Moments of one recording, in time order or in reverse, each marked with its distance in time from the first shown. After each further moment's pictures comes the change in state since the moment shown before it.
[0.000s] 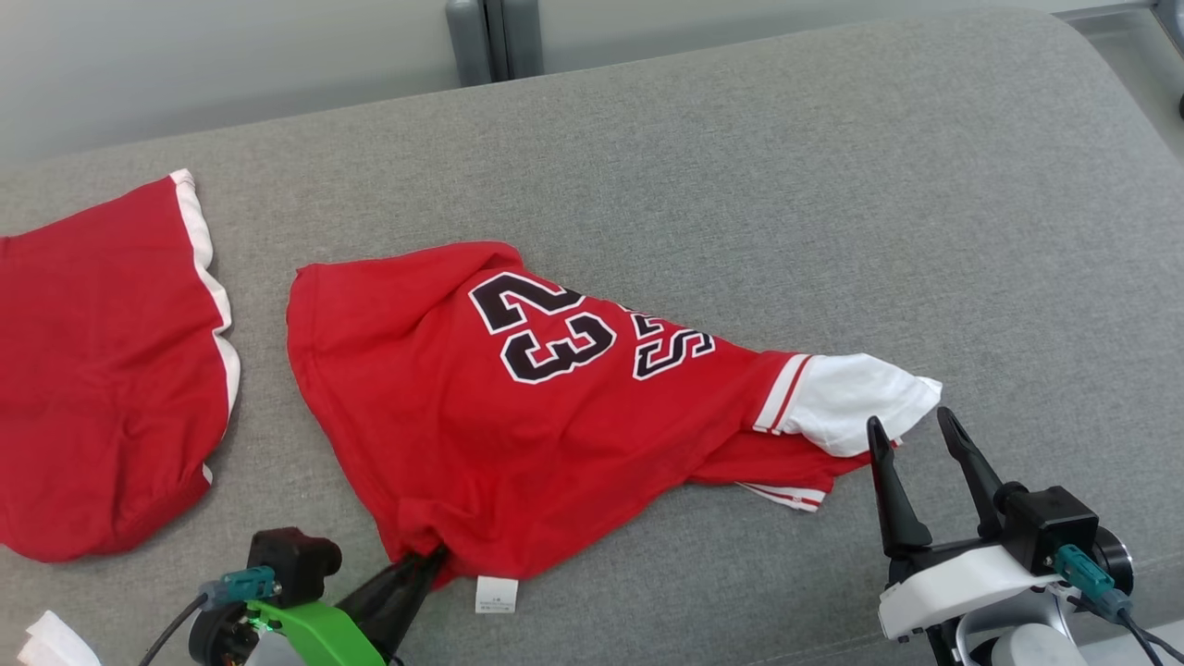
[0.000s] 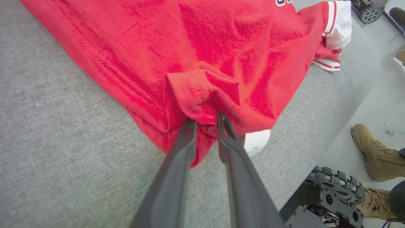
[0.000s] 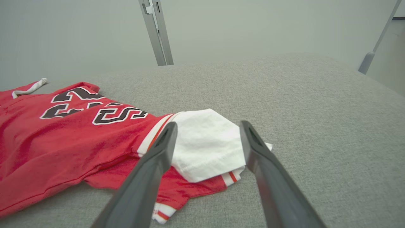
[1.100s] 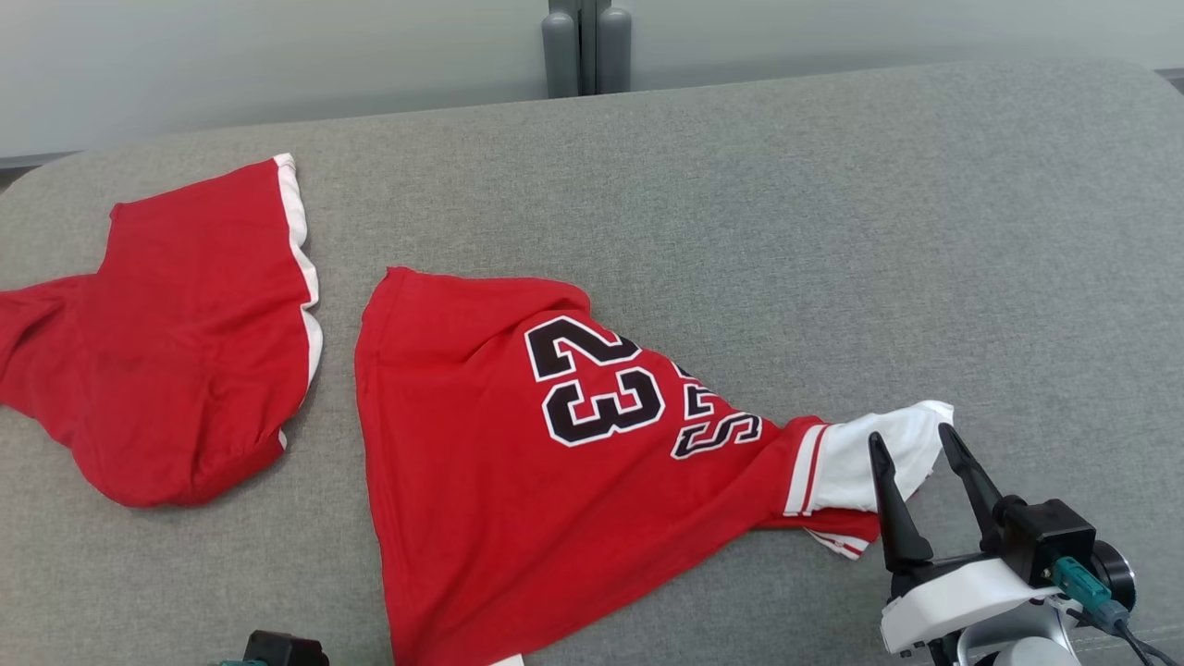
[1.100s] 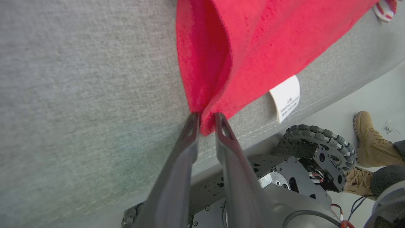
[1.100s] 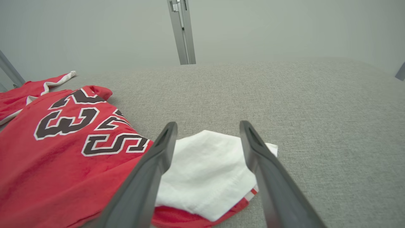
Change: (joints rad) left arm 0.086 0.079 -0.130 0.076 -0.162 0.038 0.044; right arm 0.021 0.000 -0.003 0.009 -0.011 0.000 0.000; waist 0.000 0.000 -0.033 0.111
